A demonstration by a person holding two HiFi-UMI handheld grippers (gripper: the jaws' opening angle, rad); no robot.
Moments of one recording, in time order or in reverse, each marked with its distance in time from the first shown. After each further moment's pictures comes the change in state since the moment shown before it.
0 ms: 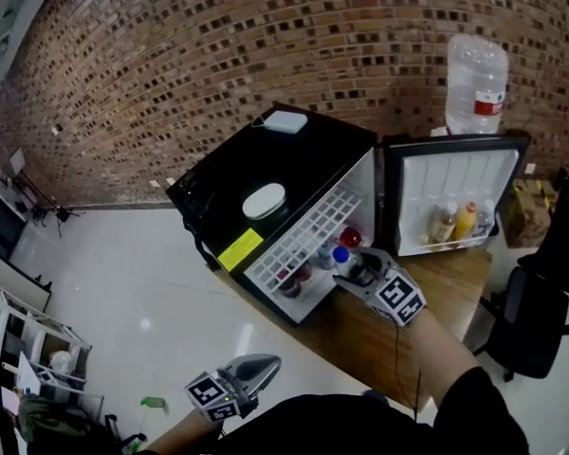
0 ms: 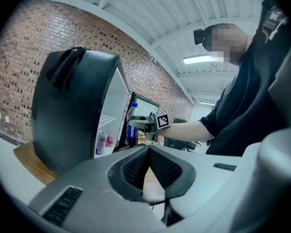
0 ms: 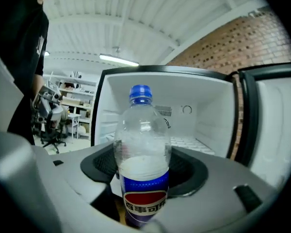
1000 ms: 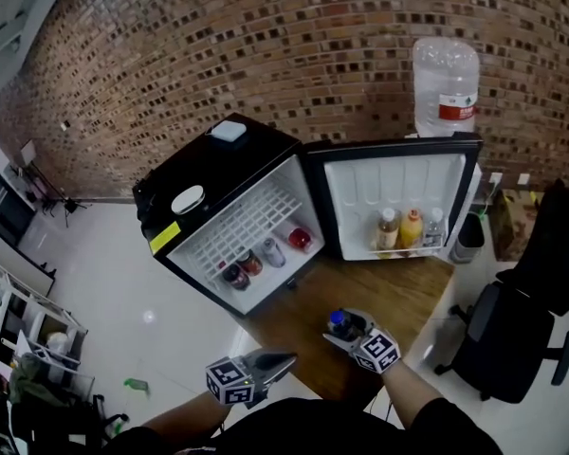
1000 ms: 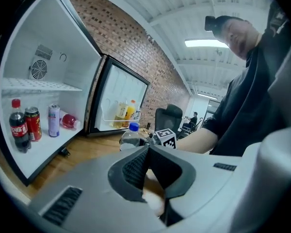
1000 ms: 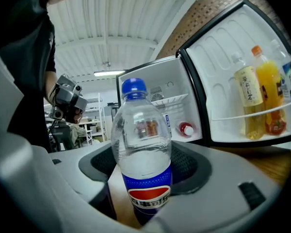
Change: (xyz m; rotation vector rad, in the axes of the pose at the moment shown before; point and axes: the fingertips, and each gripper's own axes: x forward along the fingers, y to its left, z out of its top) left arm 0.209 -0.143 -0.054 -0.053 0.153 -0.063; right arm -0.190 0.029 -0.185 0.293 -0.041 0.095
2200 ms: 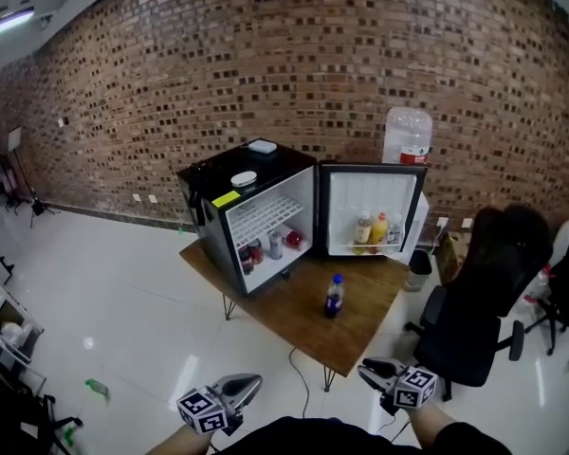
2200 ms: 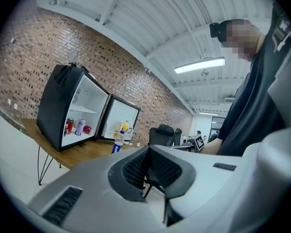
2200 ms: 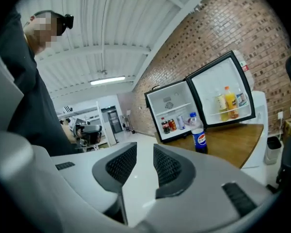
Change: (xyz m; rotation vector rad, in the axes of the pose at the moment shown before) left arm -0.278 -0.194 -0.103 -0.010 -0.313 0.083; right arm -0.226 0.324 0.036 0.195 0.003 -0.087
